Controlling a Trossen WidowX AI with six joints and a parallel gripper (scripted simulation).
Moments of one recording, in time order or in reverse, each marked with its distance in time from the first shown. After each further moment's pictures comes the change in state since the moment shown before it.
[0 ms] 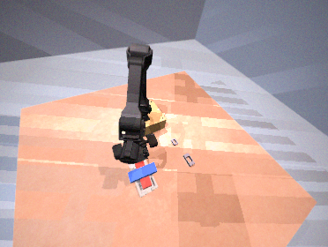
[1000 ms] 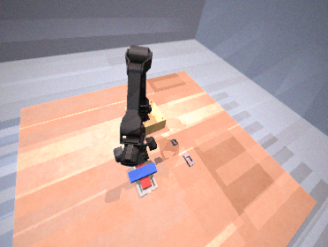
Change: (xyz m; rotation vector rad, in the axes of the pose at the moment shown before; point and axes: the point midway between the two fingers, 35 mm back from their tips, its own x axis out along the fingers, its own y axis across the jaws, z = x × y) arm 0.028 -0.002 0.001 0.000 -0.005 -0.002
